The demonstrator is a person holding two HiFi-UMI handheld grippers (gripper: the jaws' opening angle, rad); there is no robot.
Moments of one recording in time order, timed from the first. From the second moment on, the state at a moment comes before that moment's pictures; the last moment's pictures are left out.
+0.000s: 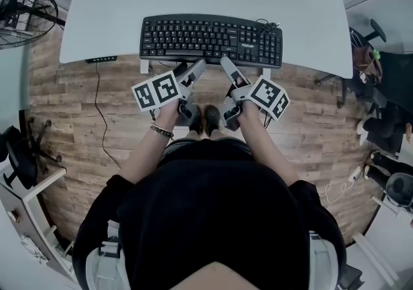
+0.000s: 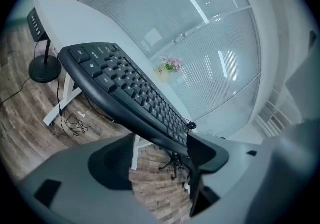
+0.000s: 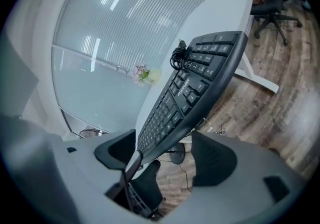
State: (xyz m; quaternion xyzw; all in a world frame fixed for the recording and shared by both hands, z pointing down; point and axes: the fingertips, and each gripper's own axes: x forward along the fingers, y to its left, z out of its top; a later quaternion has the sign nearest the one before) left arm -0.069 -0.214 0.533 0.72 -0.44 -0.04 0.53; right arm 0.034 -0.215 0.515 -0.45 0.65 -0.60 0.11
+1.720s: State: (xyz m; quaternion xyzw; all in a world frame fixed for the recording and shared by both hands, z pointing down) left arm -0.061 -0.229 0.454 0.77 -0.46 -0.06 0.44; right arm 0.041 -0.243 0.436 -0.48 0.74 -0.46 0.15
